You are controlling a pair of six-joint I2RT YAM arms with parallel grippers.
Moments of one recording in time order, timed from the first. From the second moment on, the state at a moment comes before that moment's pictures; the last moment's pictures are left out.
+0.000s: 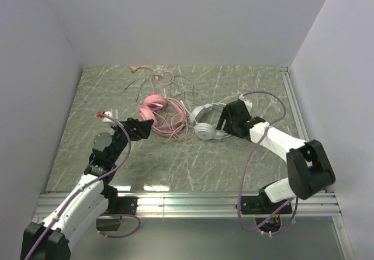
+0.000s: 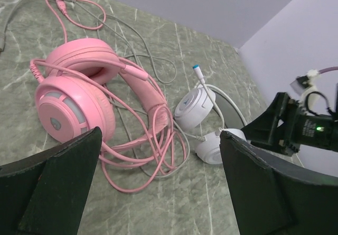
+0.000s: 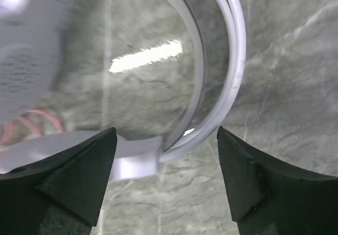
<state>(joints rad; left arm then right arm) -0.31 0.66 0.25 0.41 0.10 -0.59 0.42 1.45 0.81 -0.30 0.22 0.70</state>
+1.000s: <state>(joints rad) -0.61 1.03 0.71 0.07 -0.10 -0.77 0.27 1.26 0.81 -0.31 0.16 0.67</state>
